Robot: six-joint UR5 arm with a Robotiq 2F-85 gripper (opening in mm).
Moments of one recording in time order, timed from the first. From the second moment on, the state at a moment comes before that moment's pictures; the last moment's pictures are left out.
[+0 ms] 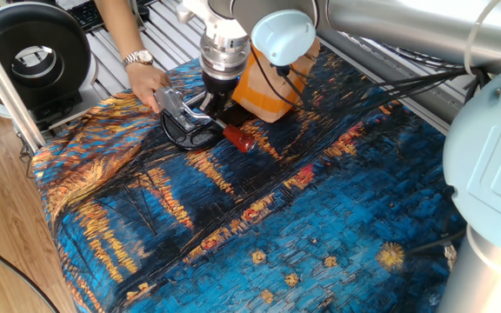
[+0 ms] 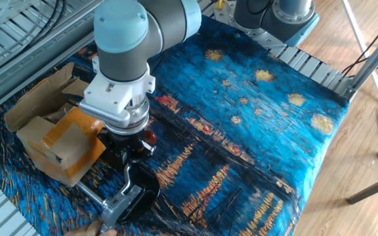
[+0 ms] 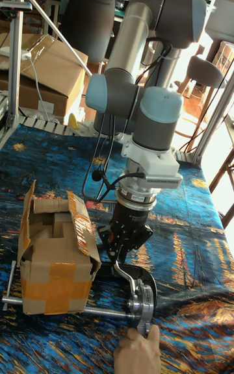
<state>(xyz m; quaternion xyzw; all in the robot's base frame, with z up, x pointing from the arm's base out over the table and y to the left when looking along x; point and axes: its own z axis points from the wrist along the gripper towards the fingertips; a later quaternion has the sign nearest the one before) 0.642 0.053 0.046 -0.14 0.98 0.00 0.10</state>
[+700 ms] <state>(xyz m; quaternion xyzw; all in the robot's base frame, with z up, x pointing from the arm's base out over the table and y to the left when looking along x) 0.636 0.051 0.038 -0.08 0.99 0.00 0.09</state>
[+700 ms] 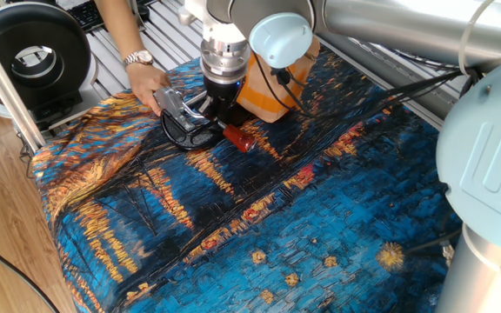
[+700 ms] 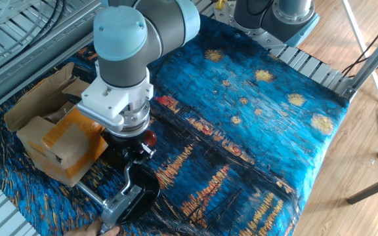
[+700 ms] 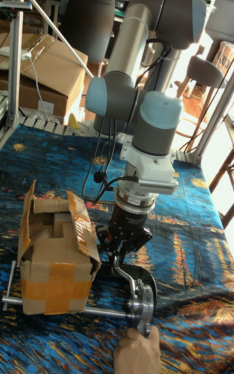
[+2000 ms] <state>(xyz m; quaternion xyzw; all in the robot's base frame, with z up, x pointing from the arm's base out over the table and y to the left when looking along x) 0.639 0.051 0.027 -0.08 0.99 -0.01 0.08</state>
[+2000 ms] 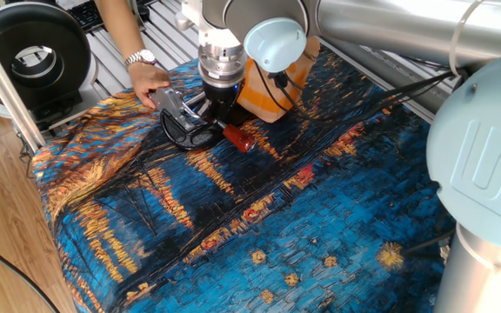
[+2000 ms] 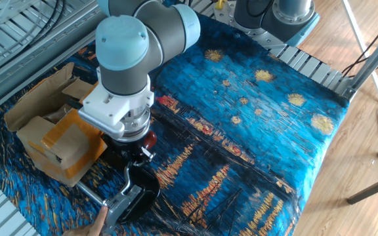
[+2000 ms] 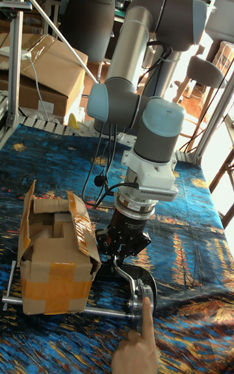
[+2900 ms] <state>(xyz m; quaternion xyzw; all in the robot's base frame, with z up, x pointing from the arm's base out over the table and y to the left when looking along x) 0.639 0.050 0.024 -0.08 0.99 -0.01 0.08</state>
